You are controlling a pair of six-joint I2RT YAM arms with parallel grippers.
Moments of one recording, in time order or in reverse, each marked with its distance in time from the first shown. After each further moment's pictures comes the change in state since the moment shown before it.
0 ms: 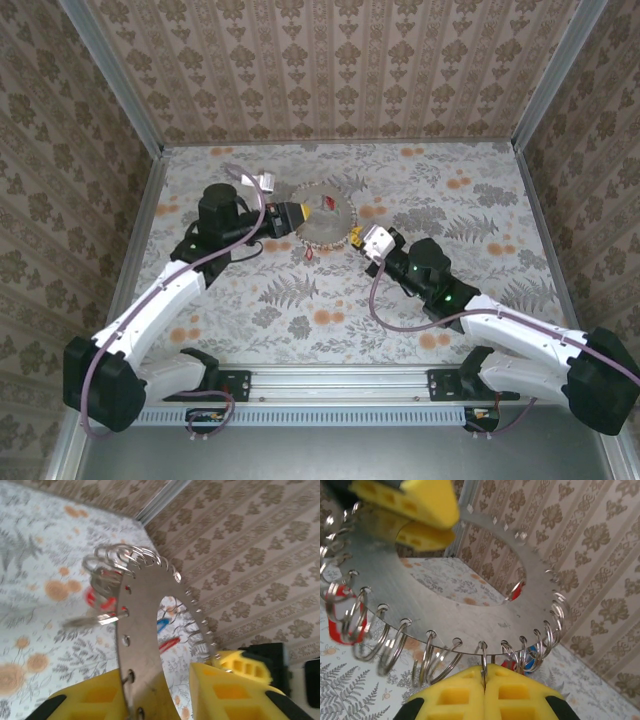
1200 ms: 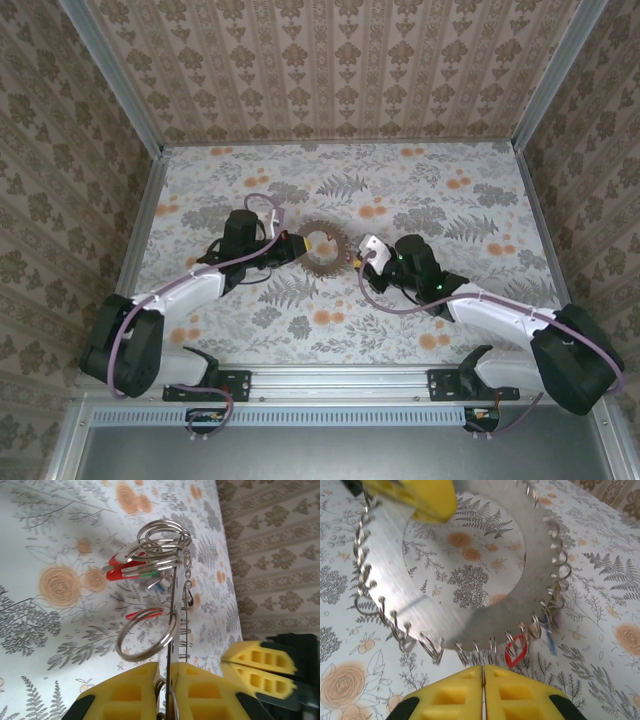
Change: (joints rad) left arm 0.004 0.160 -0.217 0.138 0.009 -0.086; right arm -0.120 0.154 -0.055 -0.179 -0.253 0.072
